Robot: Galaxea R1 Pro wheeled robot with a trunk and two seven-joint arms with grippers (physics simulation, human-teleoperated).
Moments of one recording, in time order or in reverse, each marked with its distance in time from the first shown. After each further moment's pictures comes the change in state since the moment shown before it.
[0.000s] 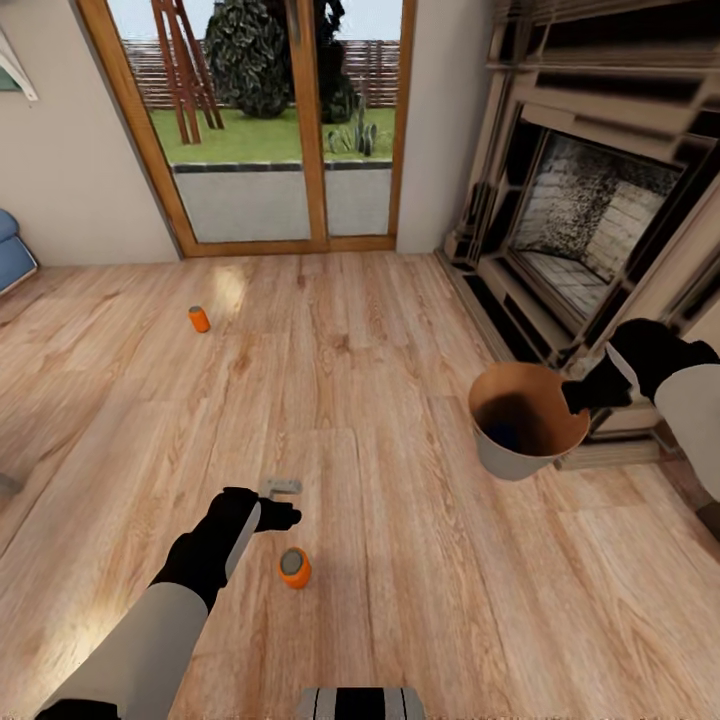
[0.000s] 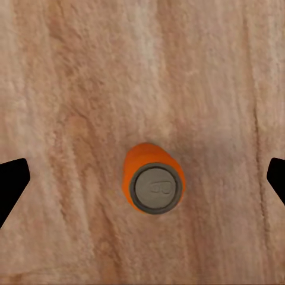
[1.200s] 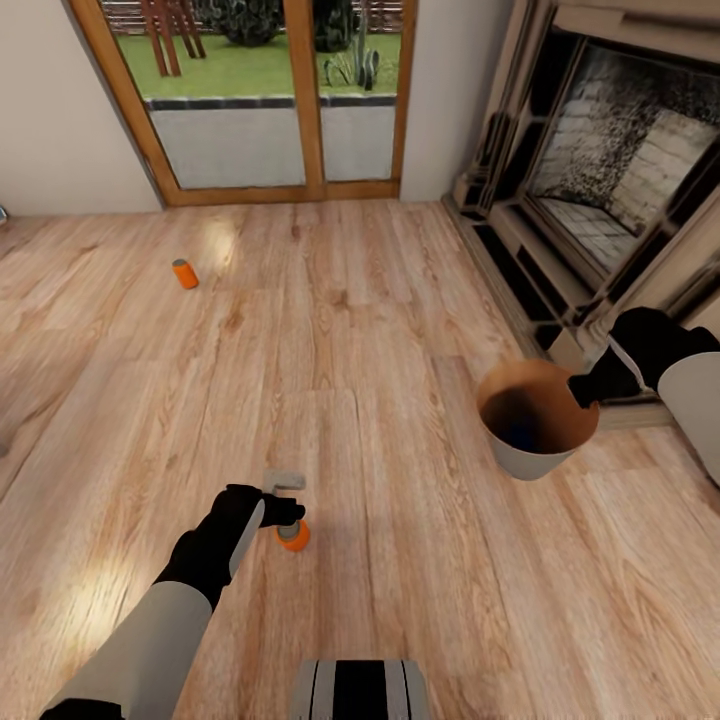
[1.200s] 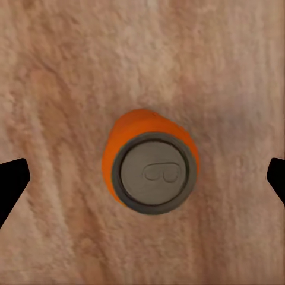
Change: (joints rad) left arm -0.003 -0.014 0.000 -0.015 0.000 -0.011 0.007; right arm -0.044 0.000 0.138 0.021 -0.019 0.005 0.017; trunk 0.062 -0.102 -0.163
